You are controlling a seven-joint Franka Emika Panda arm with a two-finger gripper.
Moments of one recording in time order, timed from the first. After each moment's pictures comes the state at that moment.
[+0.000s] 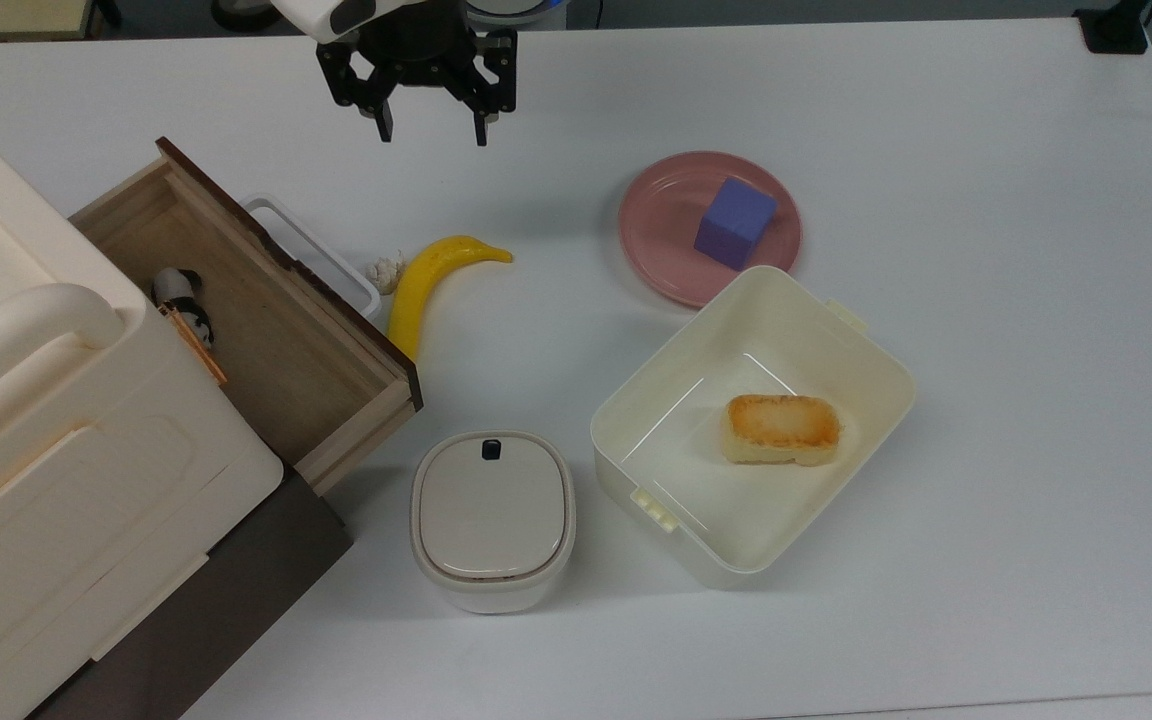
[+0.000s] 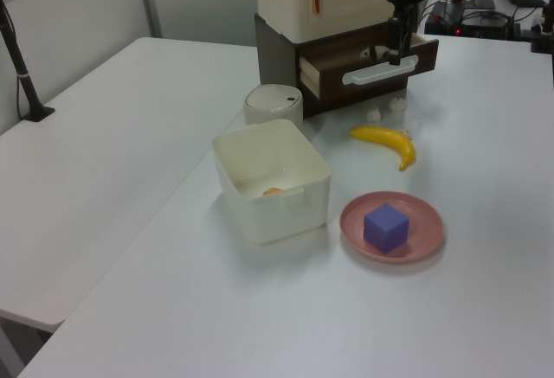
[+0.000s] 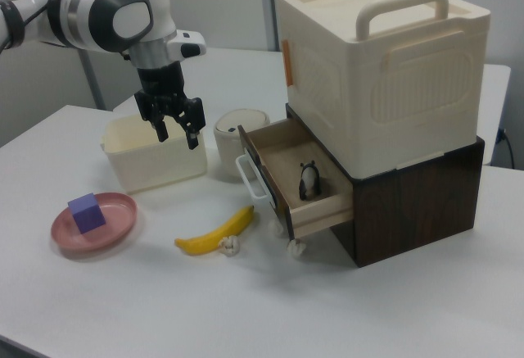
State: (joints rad) arm 0.13 0.07 -0.17 -1.70 0.00 1.78 -0.01
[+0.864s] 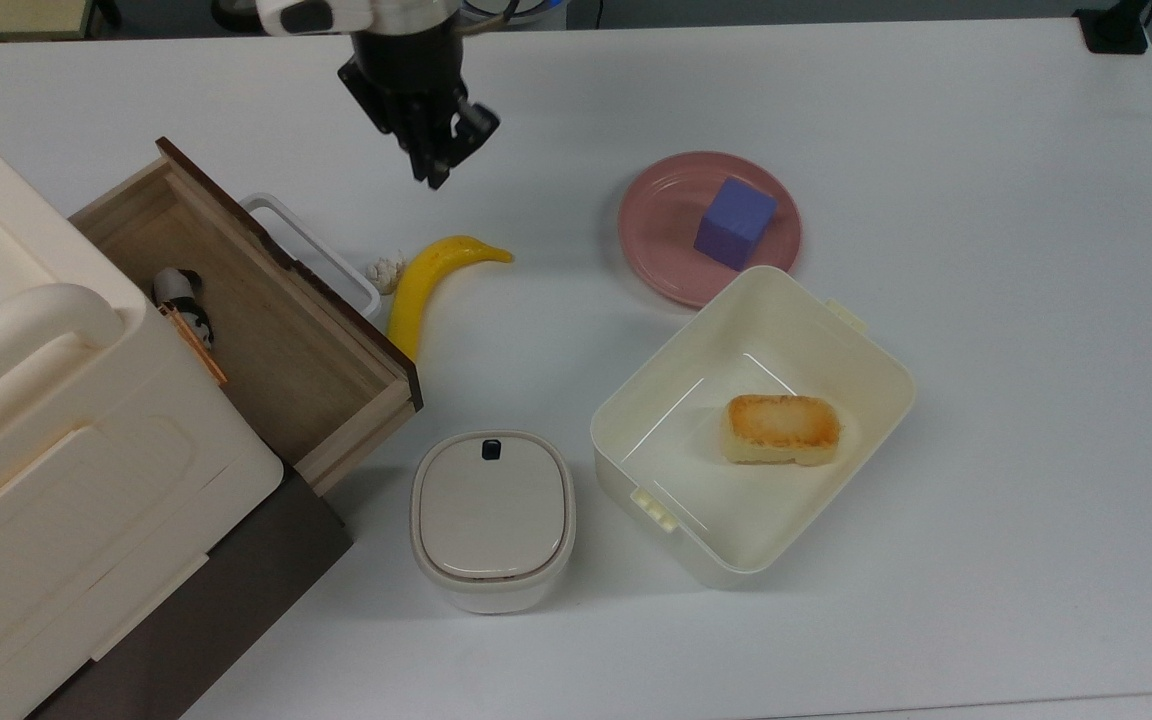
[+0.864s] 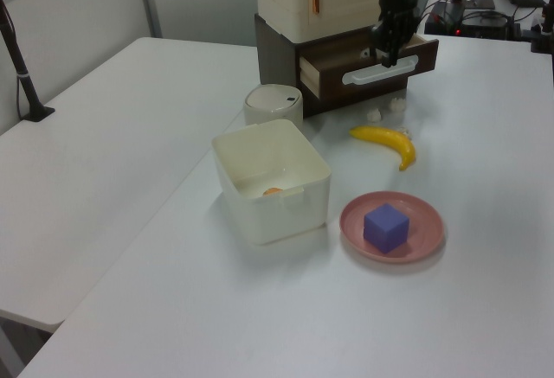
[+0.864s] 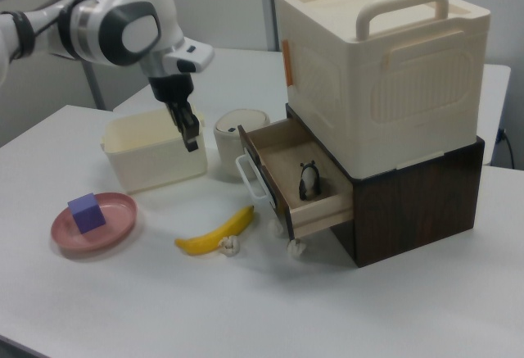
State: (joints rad) arm 0.12 0.09 -0.17 -1.73 0.00 1.91 0.55
